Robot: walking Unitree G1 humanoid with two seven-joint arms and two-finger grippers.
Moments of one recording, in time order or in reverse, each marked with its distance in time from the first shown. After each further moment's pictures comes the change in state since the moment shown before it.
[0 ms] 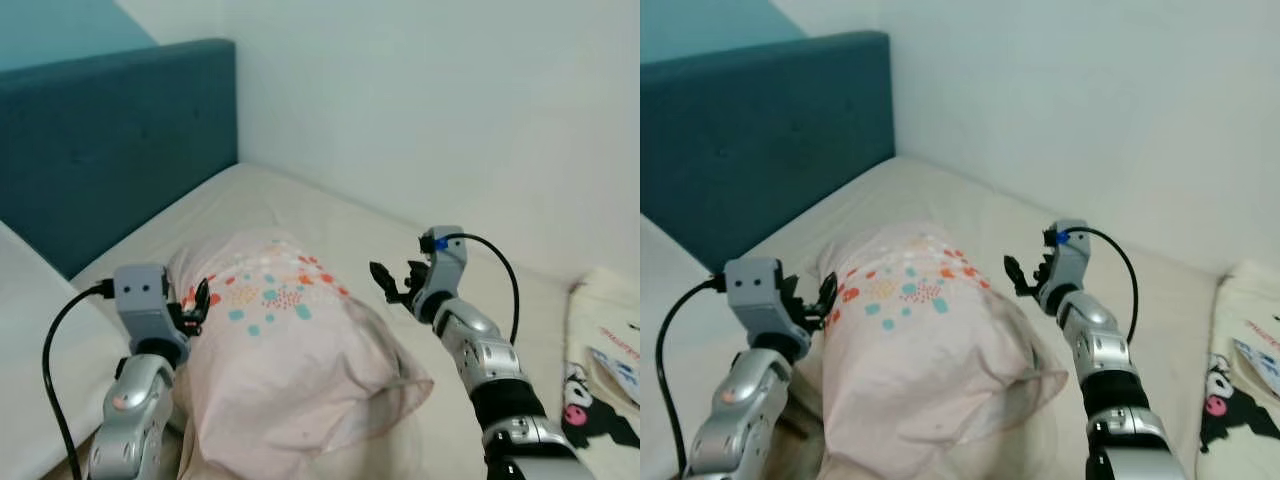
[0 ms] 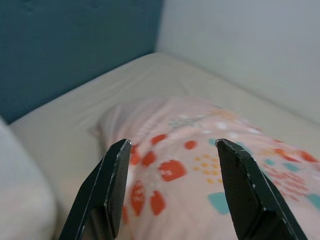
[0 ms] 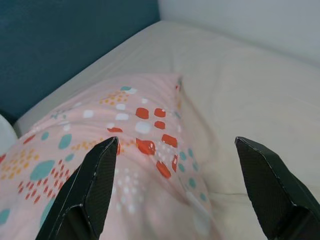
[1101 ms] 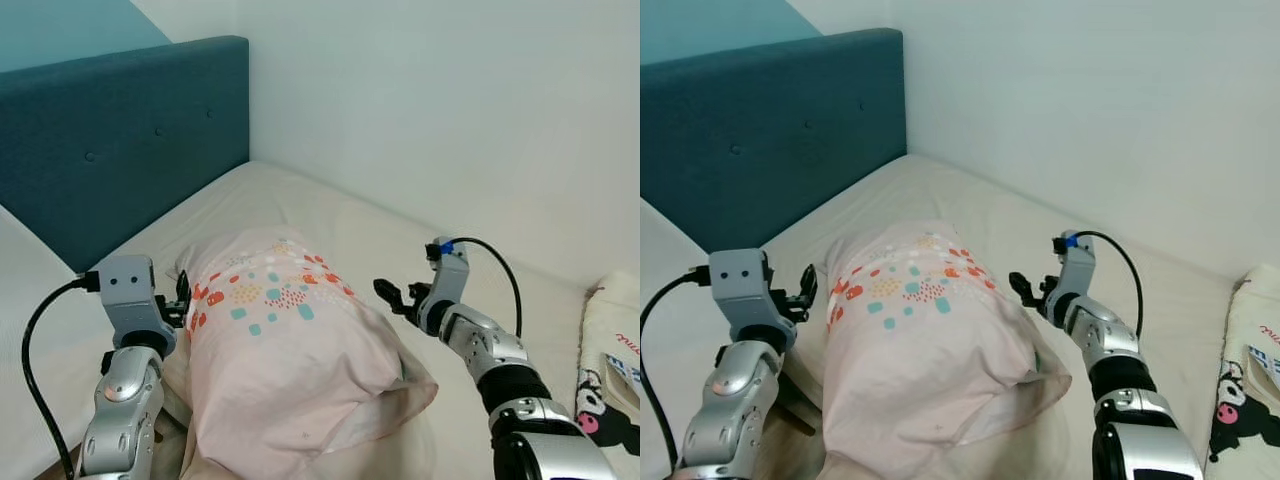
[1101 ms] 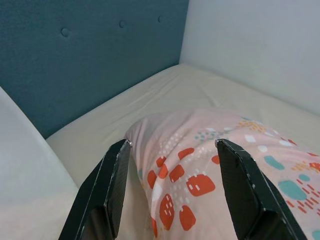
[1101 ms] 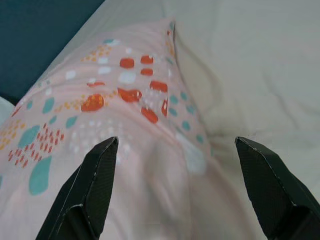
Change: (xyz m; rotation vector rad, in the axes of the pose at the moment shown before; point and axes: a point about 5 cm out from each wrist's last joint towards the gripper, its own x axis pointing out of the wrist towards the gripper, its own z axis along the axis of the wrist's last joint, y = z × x) left arm 0.006 0.006 0.010 0.096 -0.037 0.075; right arm -0.005 -0.020 -0.033 0.182 0.210 -0.034
